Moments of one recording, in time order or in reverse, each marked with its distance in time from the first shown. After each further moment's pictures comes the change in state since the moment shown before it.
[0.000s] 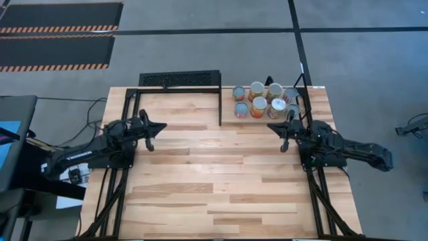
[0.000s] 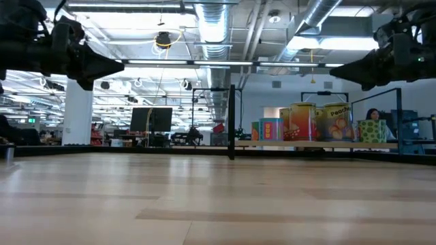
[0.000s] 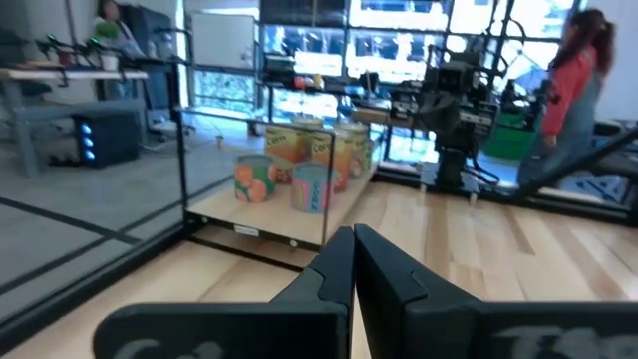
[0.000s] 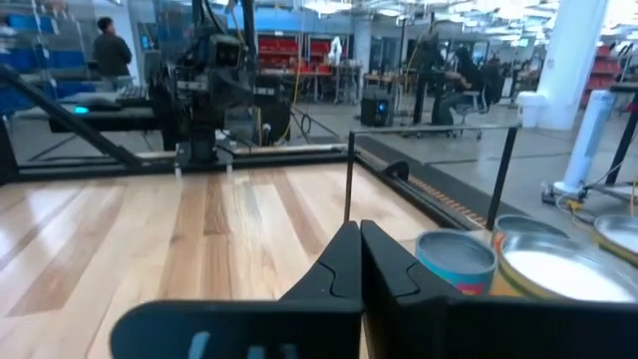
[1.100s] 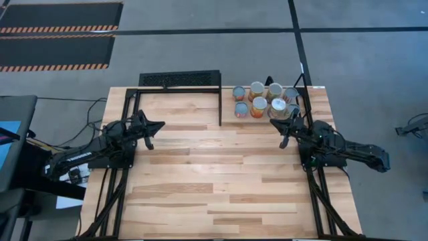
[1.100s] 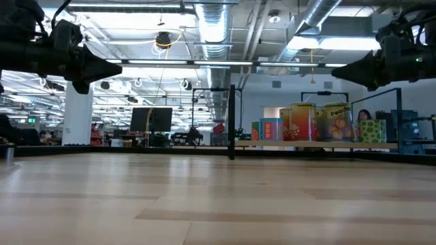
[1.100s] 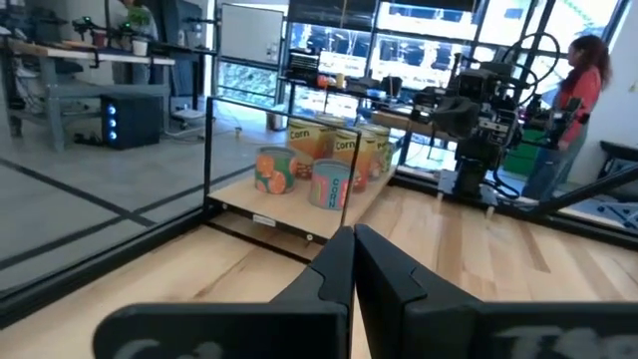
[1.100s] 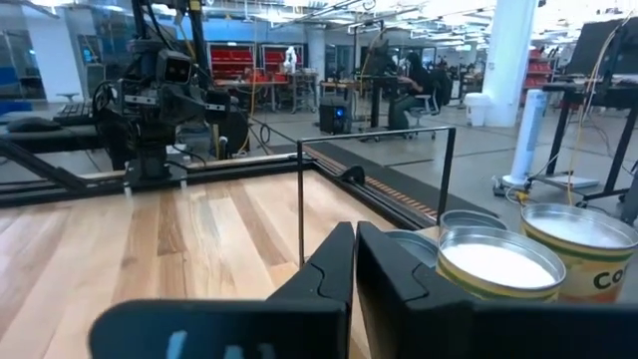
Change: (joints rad) left arm -0.005 -0.100 0.004 -0.108 -0.075 -0.073; right arm -0.001 -0.071 -0.002 -0.055 0.130 0.019
